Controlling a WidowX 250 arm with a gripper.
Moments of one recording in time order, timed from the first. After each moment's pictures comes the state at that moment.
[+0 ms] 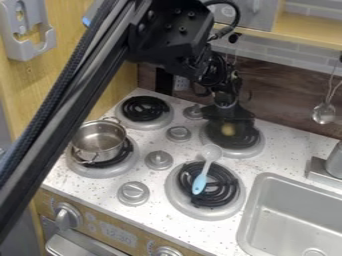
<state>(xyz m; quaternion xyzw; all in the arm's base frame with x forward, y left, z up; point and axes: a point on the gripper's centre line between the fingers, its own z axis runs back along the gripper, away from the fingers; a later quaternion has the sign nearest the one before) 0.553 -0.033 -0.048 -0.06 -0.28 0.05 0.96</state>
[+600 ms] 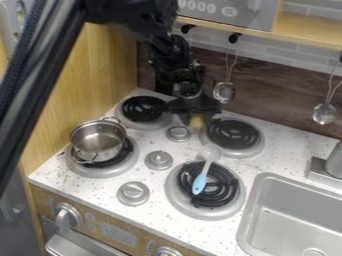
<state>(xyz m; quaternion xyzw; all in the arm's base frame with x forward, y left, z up) 0.524 0.036 -0.031 -0.06 -0.28 0.14 0.95</state>
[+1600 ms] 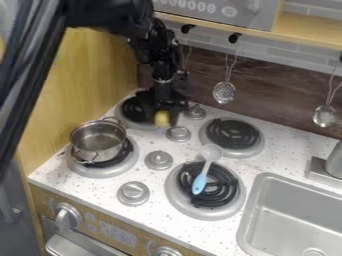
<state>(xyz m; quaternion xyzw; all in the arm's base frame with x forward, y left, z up) 0.492 0.087 -0.032 0.01 -0.11 0.15 0.98</state>
